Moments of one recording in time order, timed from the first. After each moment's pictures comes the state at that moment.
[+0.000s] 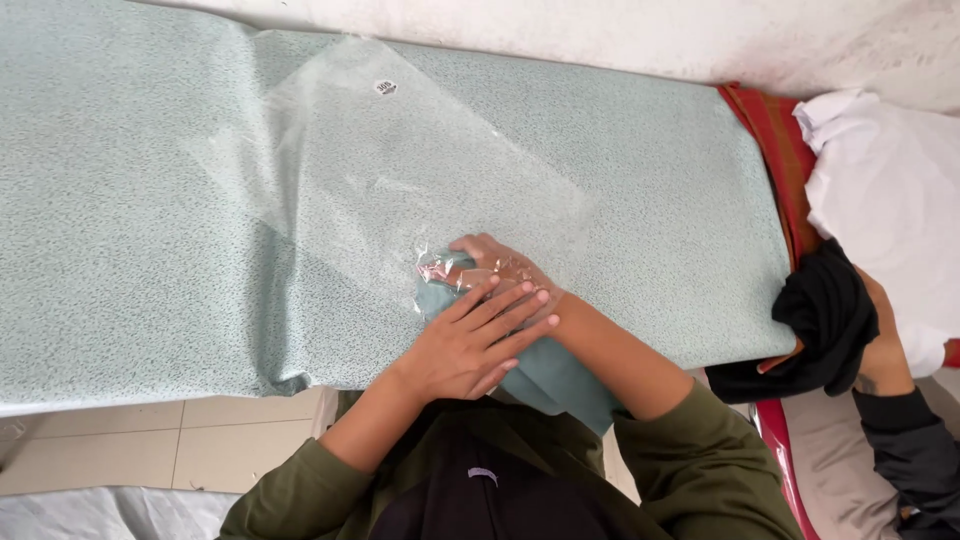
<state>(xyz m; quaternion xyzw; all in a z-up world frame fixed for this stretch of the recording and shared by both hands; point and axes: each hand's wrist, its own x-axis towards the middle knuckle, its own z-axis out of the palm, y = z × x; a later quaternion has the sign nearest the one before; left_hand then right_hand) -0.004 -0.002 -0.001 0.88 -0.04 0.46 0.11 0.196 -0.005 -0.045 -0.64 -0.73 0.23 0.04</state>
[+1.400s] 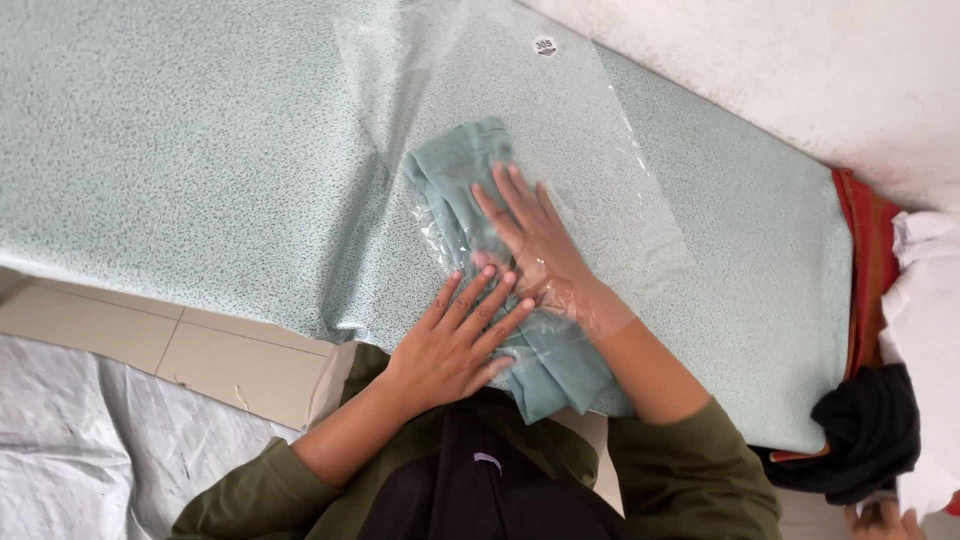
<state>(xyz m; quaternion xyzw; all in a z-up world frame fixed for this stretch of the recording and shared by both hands) -0.087 0.010 -0.055 0.92 0.23 0.32 0.00 0.110 0.062 0.006 -0.57 -0.81 0.12 0.07</state>
